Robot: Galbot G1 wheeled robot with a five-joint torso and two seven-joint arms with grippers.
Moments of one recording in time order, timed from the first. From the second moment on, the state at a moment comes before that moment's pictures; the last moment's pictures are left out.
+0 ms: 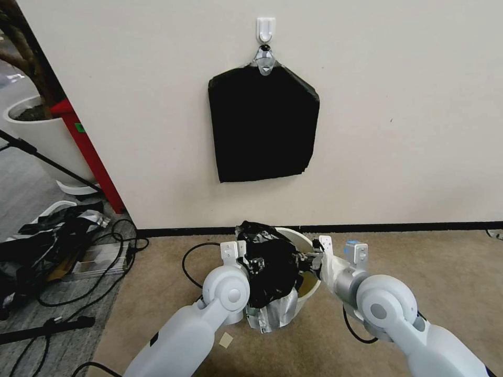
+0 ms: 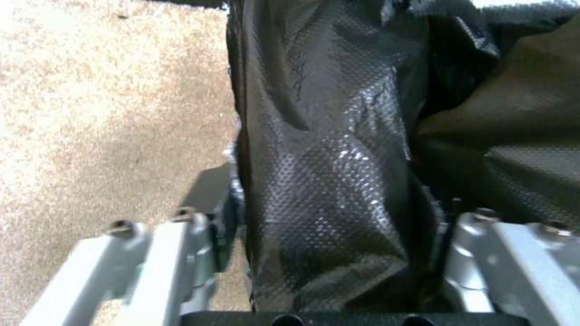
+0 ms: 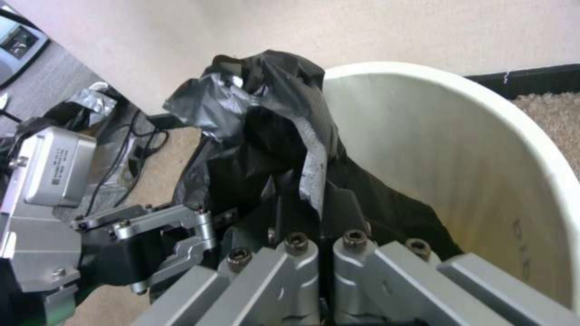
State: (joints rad) left arm 0.96 -1.26 0.14 -1.86 -1.16 0.64 -1.00; right arm -1.19 0.94 0.15 2.09 1.10 -0.61 0.37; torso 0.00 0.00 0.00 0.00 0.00
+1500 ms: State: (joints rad) left arm 1.18 -1.13 0.04 -2.03 -0.85 0.43 -0.55; right arm -1.10 0.85 0.11 2.12 0.71 -0.39 0.20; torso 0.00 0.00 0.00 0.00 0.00
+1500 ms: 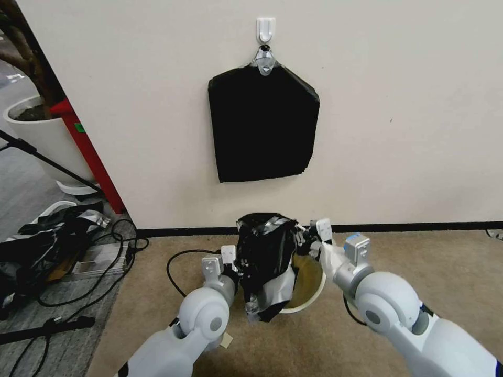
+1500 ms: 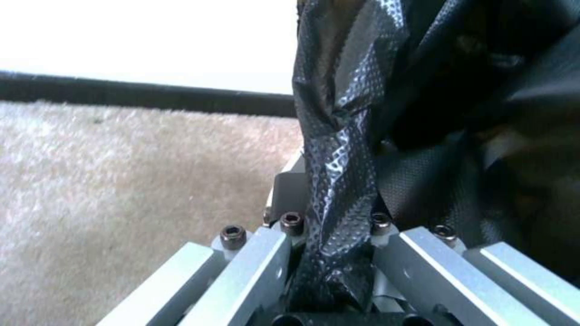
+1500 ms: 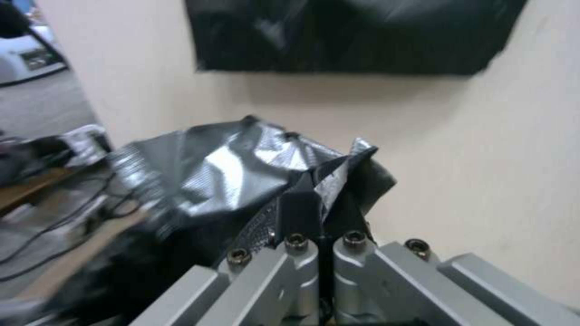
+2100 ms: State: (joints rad) left arm 1.36 -1.04 -0.10 -2.16 -0.73 0.27 -0.22; right arm -1.04 0.51 0.15 2.11 0.86 -0.44 0.17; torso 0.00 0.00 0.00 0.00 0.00
